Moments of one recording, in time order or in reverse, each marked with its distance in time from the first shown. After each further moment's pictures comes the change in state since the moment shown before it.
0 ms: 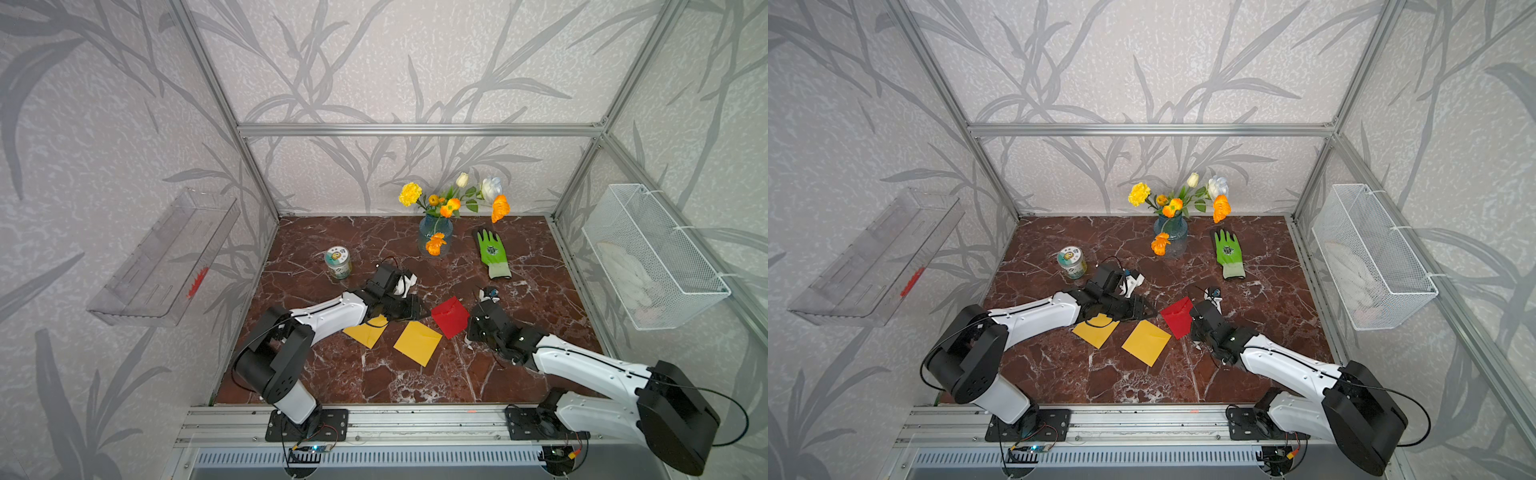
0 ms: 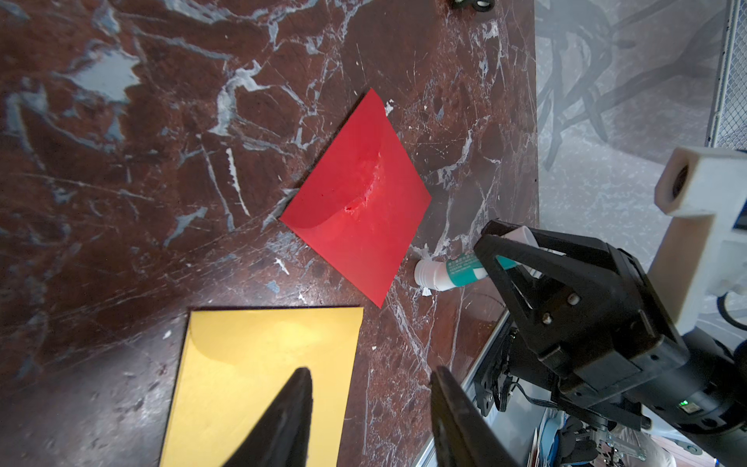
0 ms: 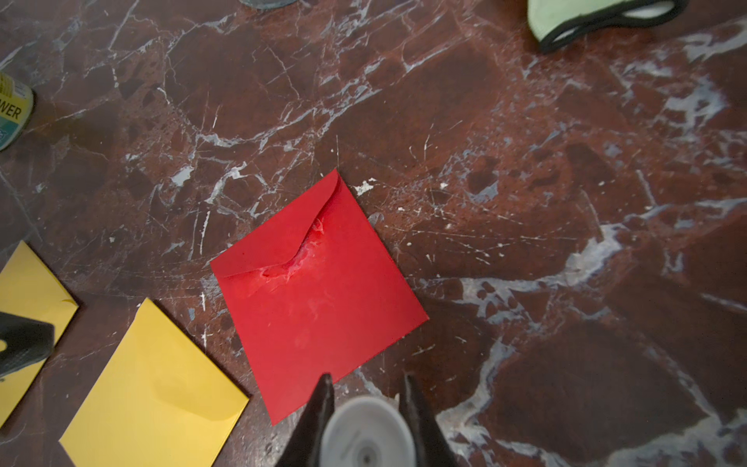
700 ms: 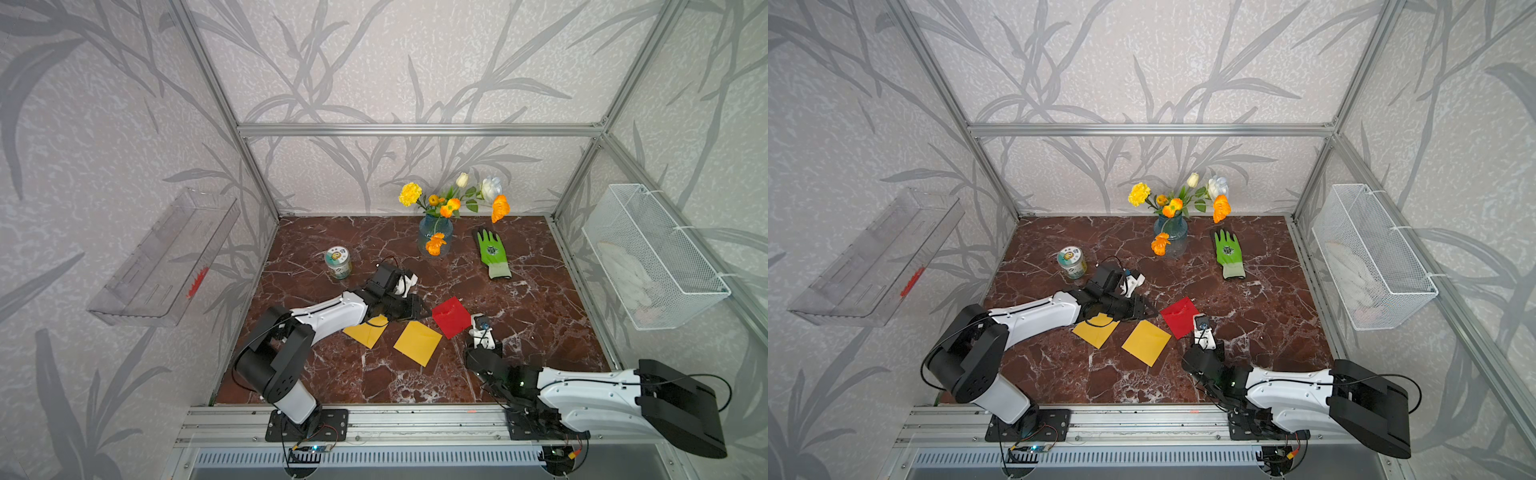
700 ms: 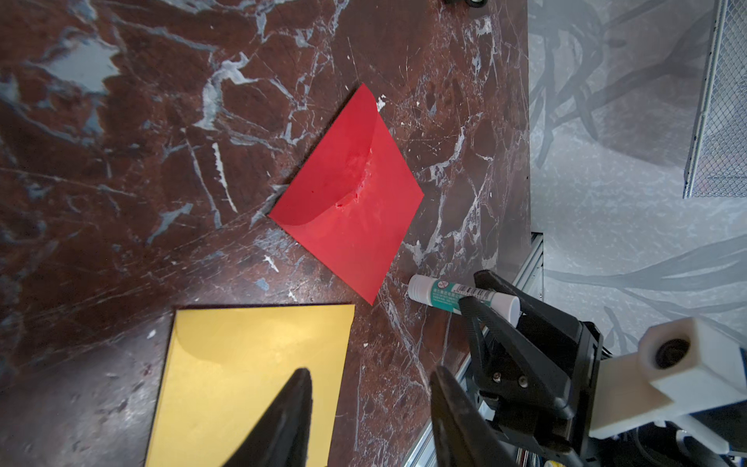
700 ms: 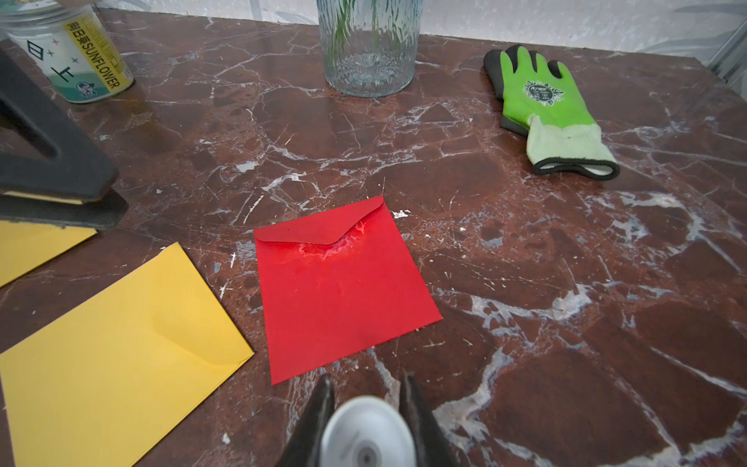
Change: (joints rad) left arm 0.001 0.011 0.023 -0.009 0.028 -0.013; right arm 0.394 -0.033 -0.287 0.425 0.446 -0.149
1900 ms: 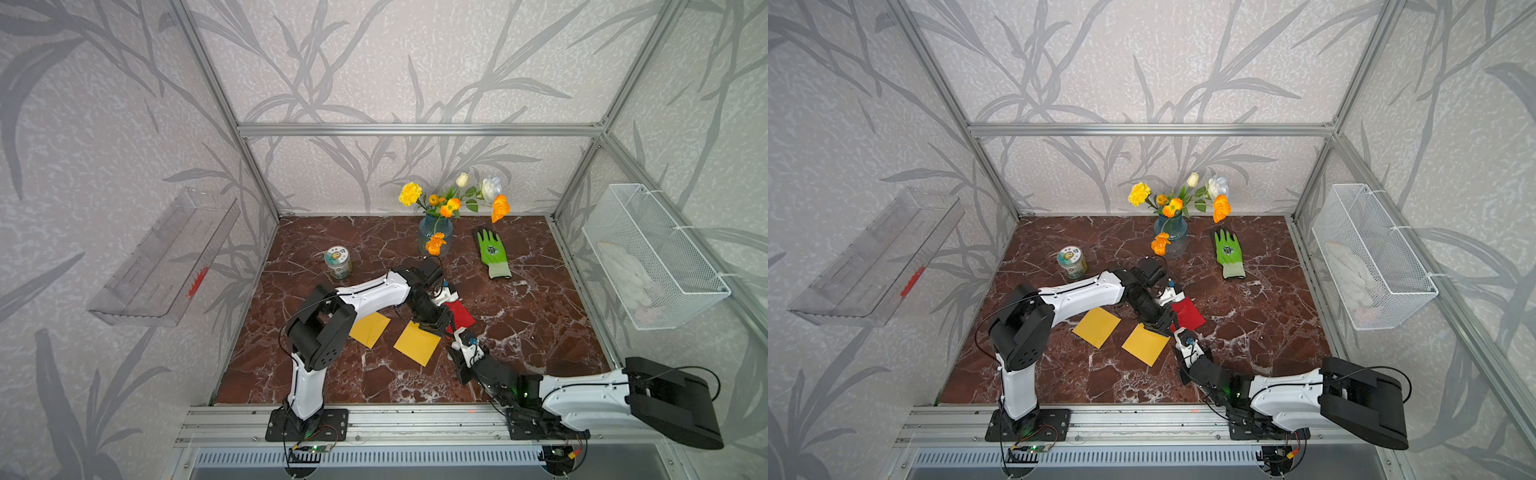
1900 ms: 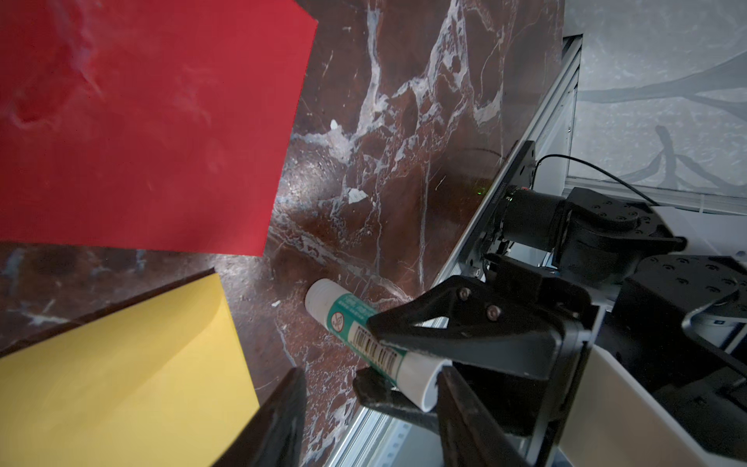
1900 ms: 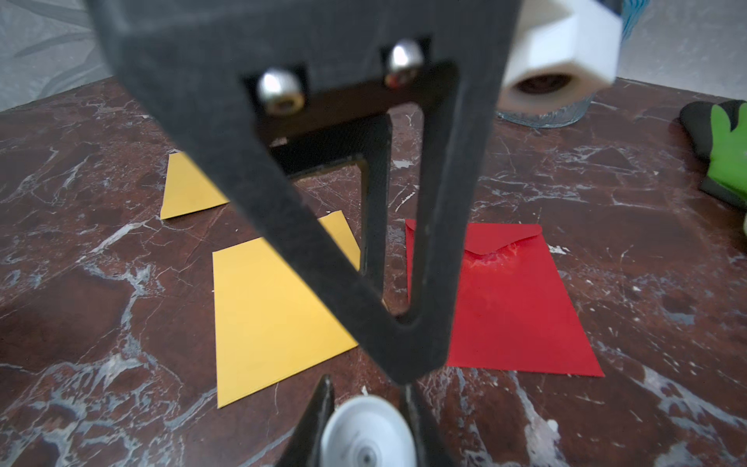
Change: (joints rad) left arm -0.171 0.320 0.472 -0.586 0.156 0.375; right arm 0.068 0.033 -0.116 0.366 -0.265 -0.269
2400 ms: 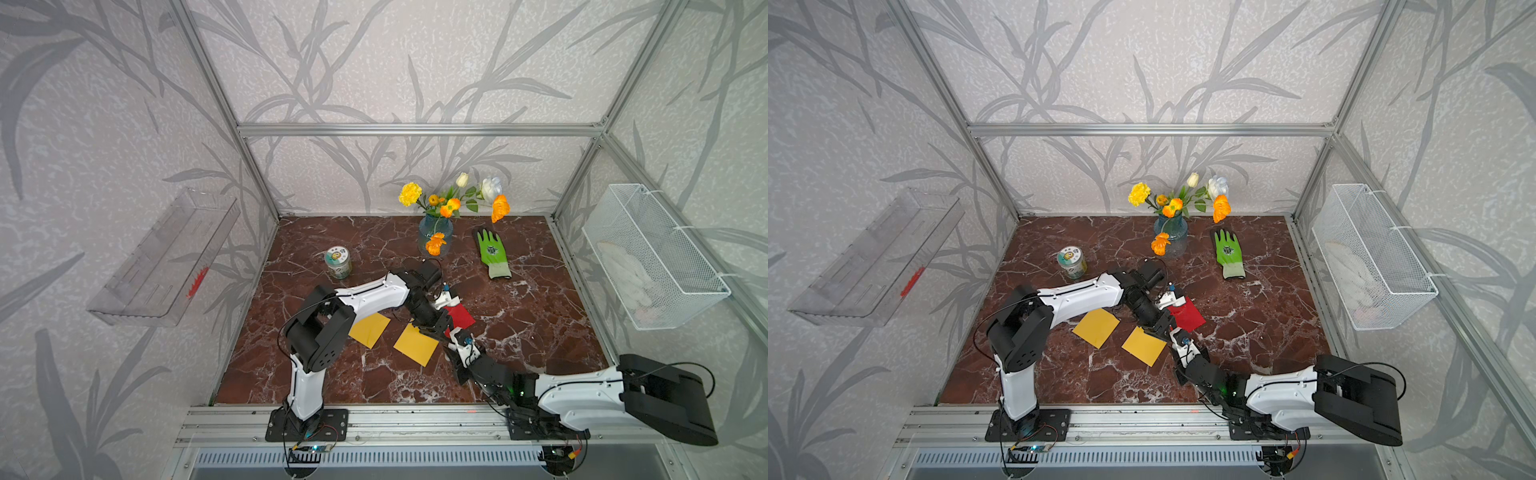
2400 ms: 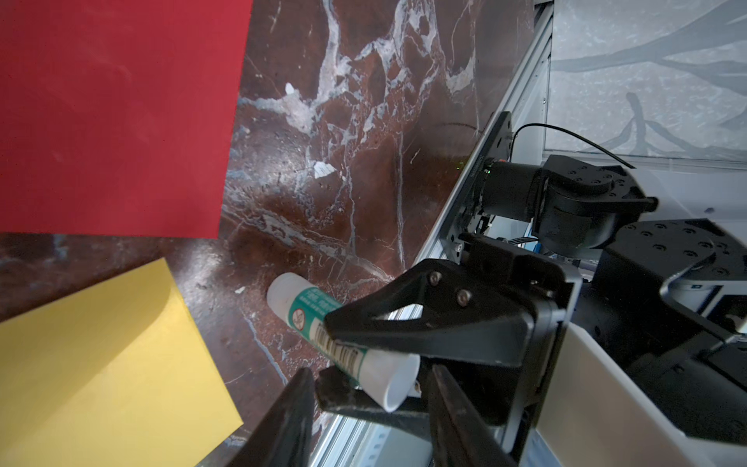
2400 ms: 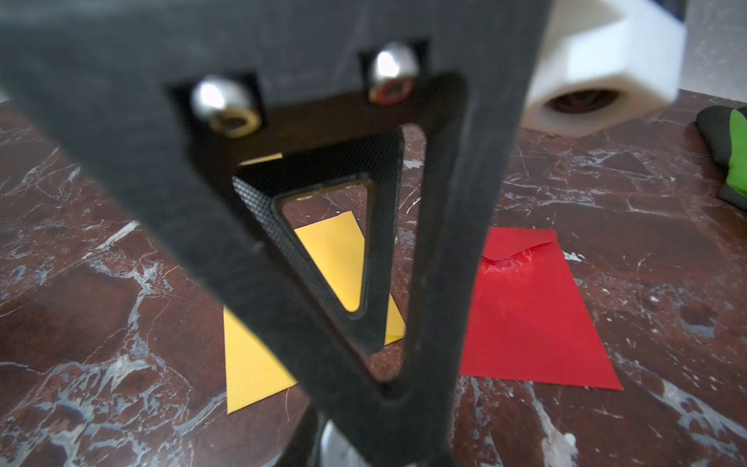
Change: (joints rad) left arm -0.002 -0.021 -0.036 0.015 0.094 0.037; right arm 0.006 0.043 0.030 -0.012 -0.004 -0.002
